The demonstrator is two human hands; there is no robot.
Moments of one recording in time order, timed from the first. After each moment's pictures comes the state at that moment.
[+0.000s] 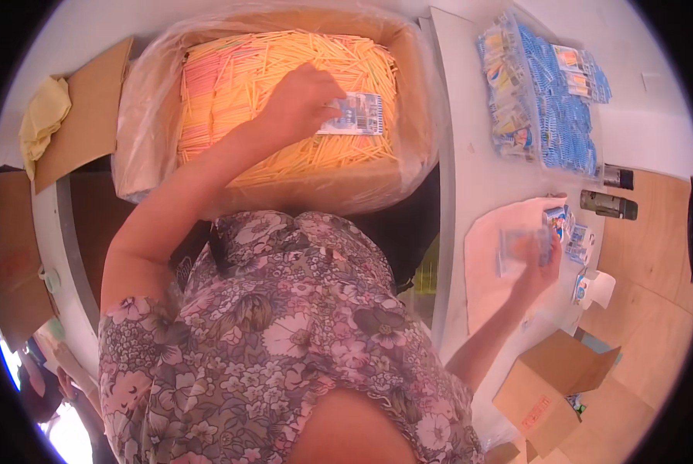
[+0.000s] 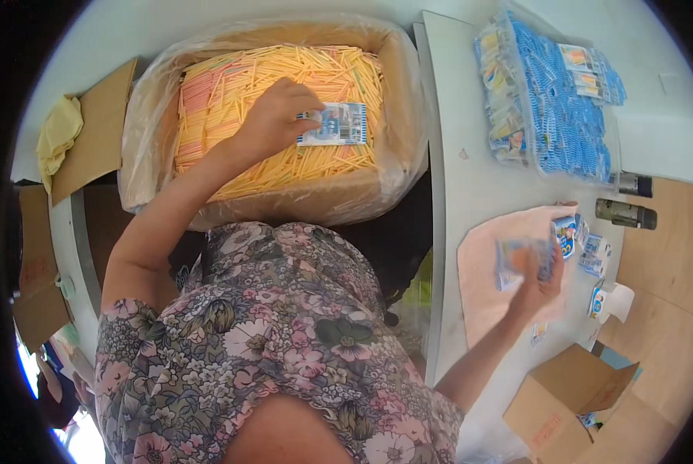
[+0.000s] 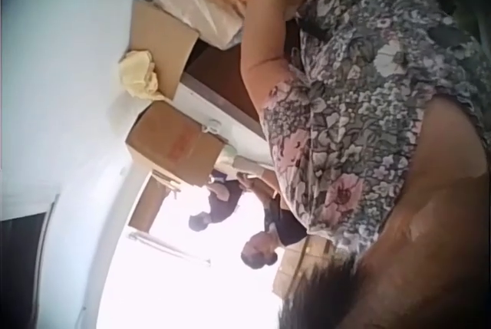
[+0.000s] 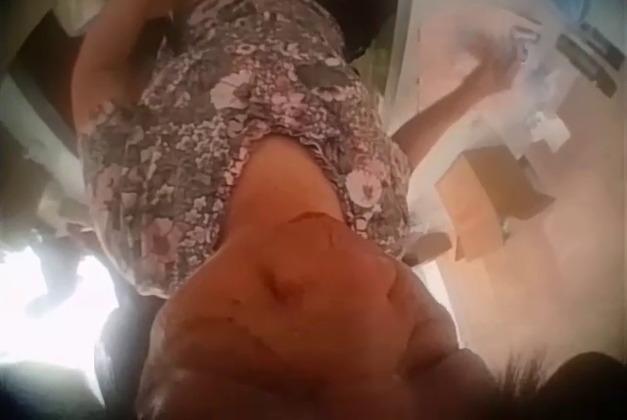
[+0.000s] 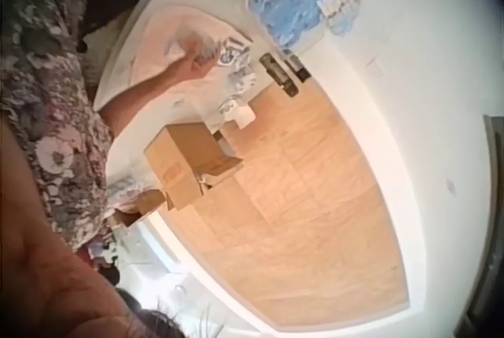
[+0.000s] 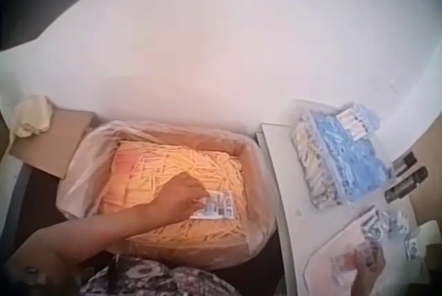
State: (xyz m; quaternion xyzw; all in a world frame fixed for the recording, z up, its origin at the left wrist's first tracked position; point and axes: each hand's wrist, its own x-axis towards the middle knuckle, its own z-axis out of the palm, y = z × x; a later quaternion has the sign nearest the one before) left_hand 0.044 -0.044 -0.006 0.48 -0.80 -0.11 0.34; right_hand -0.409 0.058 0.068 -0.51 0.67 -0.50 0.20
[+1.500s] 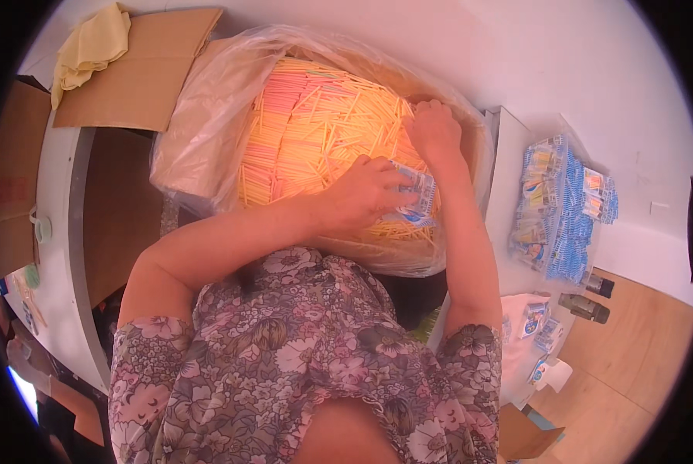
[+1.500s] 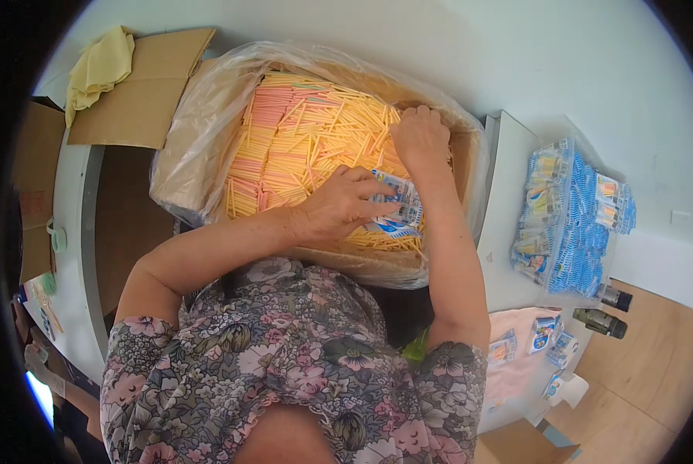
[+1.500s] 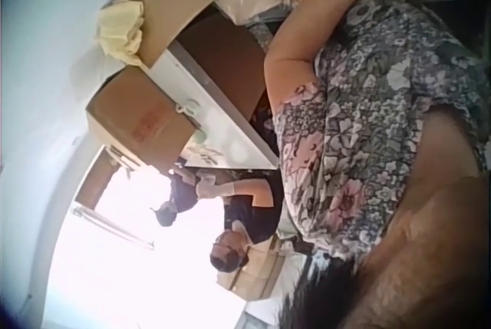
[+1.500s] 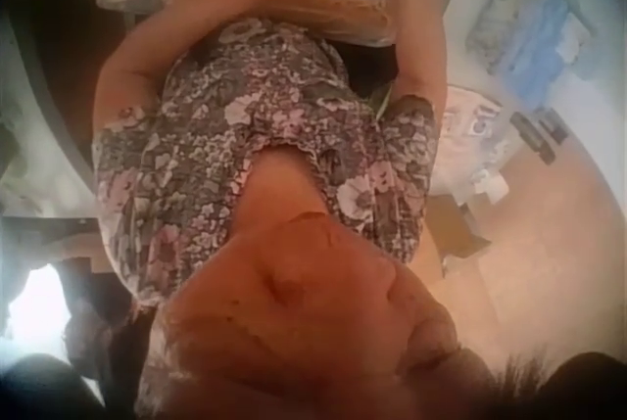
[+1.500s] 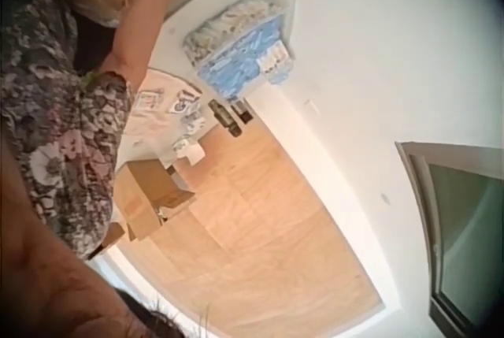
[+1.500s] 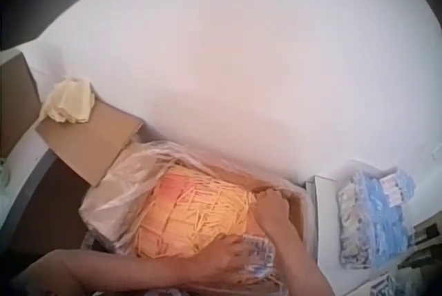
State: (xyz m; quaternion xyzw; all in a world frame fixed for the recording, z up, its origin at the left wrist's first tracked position) left_hand 0.025 -0.002 -0.005 0.46 -0.78 -0.17 0.40; right_hand -0.071 -0.171 0.010 -0.91 0.42 0.02 -0.03
